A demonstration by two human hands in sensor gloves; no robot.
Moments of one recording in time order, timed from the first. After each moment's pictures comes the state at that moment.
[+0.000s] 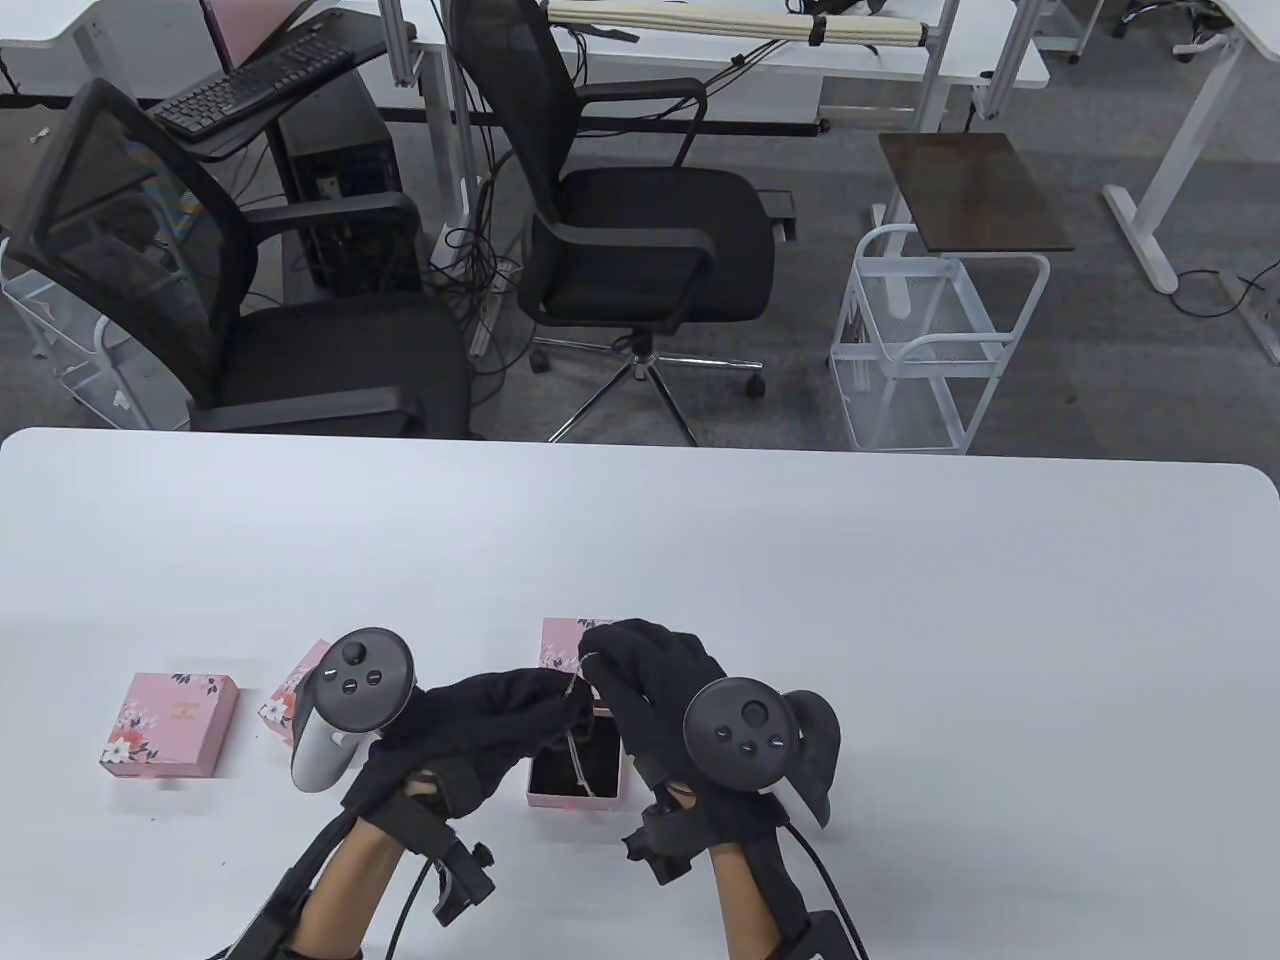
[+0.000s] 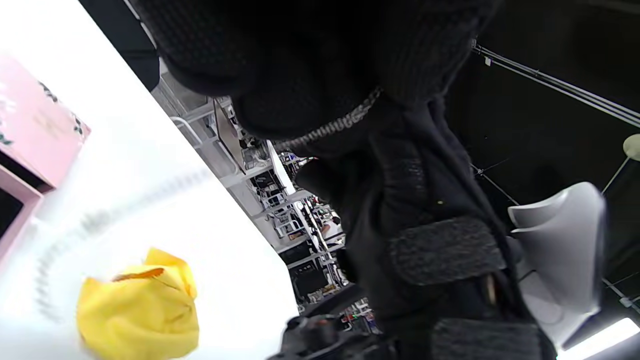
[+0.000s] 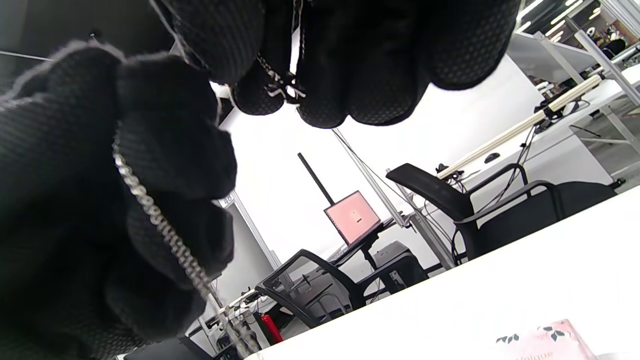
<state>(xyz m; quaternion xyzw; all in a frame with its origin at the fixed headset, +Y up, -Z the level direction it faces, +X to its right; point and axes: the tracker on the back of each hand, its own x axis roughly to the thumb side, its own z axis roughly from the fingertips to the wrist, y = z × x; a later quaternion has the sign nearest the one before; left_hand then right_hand) -0.182 -0.629 -0.304 -0.11 -0.24 0.54 0.80 0.049 -0.602 -0.294 0.19 -0.12 0.90 0.37</state>
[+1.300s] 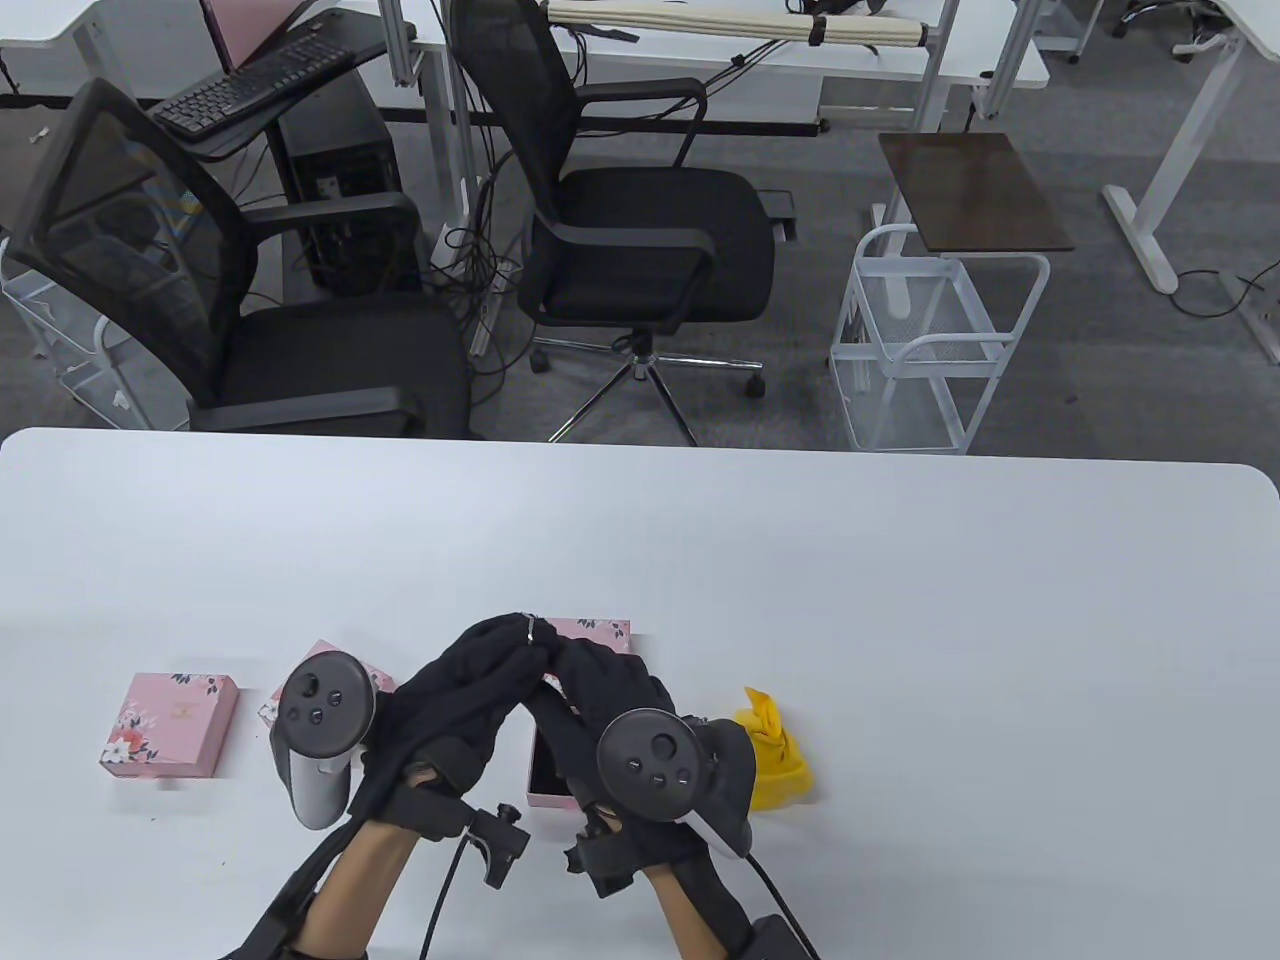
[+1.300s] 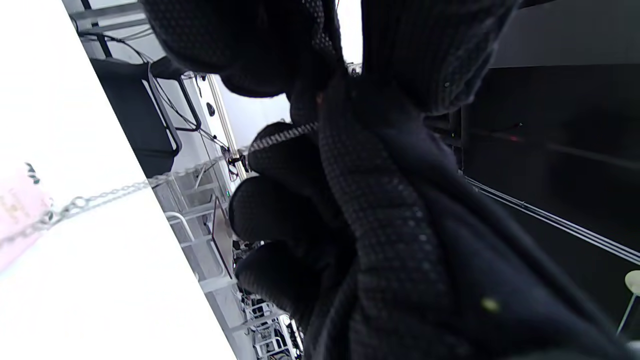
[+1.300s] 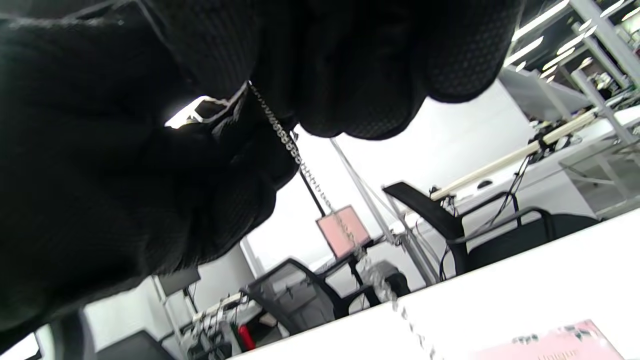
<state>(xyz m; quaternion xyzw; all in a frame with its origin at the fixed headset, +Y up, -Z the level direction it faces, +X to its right) -0.199 -0.639 -0.303 0.03 -0.12 0.62 0.77 0.005 -0.611 -0.279 0.17 -0.18 0.91 0.33</state>
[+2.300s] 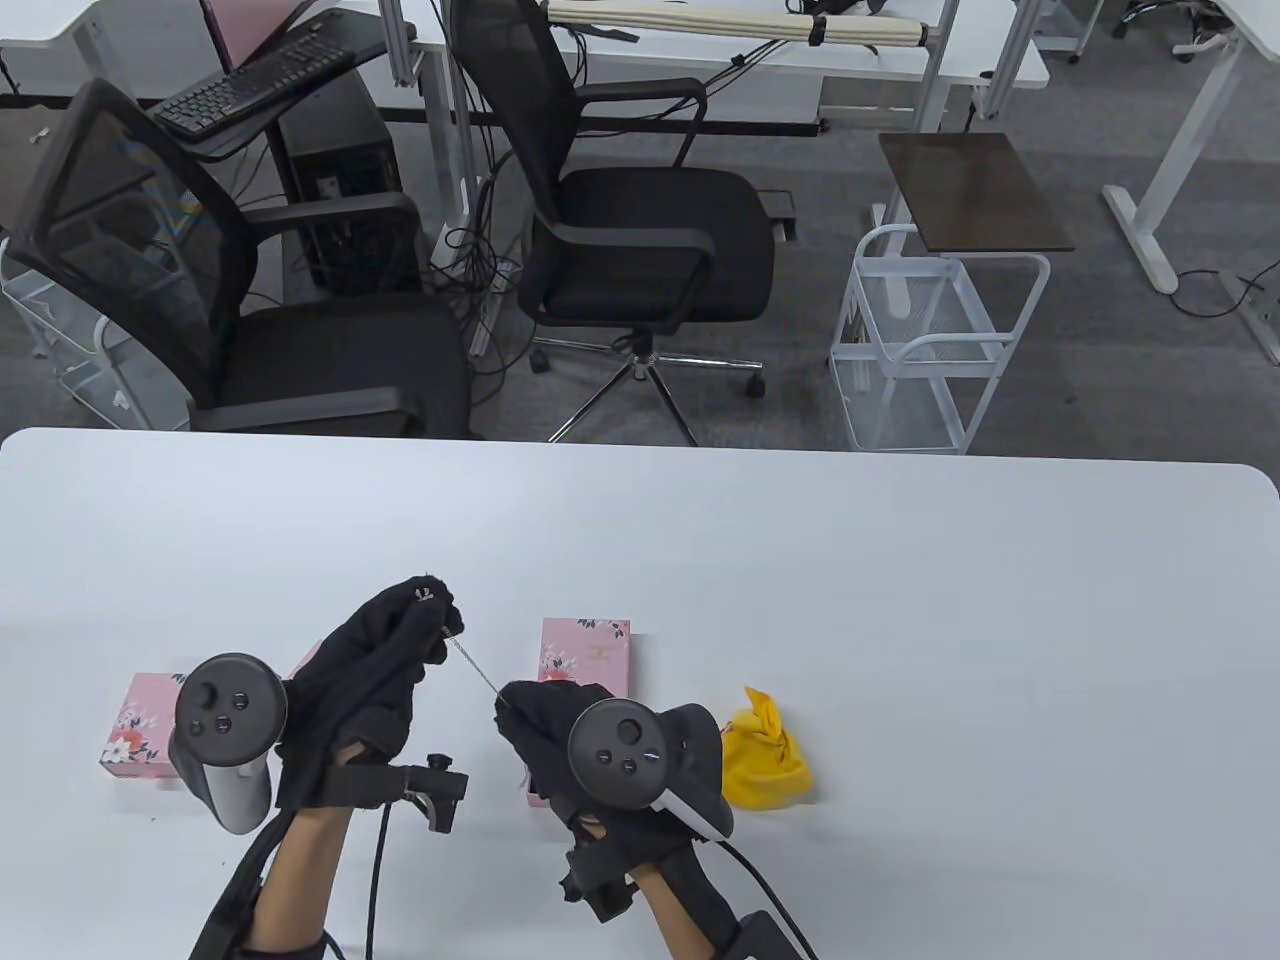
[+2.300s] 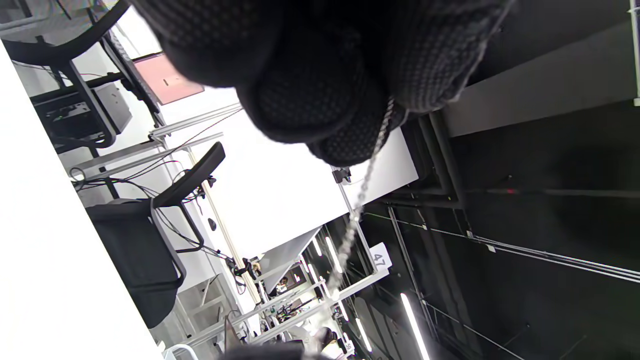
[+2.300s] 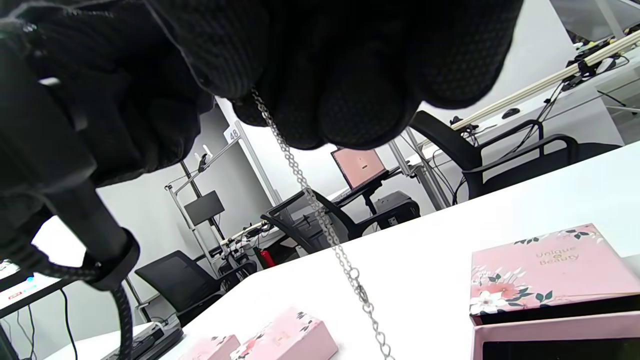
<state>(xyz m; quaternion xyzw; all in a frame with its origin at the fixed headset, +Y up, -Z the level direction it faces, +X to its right) -0.254 -0.614 -0.296 0.18 -0.03 0.55 0.81 -0.016 -0.626 -0.285 0.23 -0.05 0.92 0.30</state>
